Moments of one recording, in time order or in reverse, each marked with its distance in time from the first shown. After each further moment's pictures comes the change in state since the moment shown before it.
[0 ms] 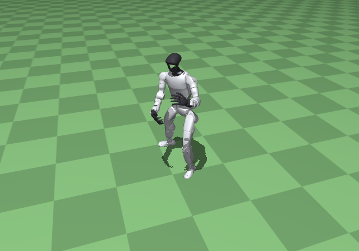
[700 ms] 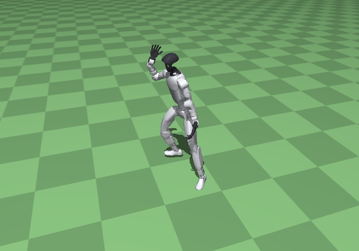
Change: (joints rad) left arm 0.739 -0.386 0.343 1.181 -0.282 0.330 -0.166; right arm 0.063 -0.882 -1.020 -1.322 -0.033 -0.387 -1.127; waist -0.363 -0.022 -0.006; left_leg 0.389 0.168 0.303 -0.607 0.413 -0.191; right_leg -0.400 0.045 0.215 0.623 -0.630 0.226
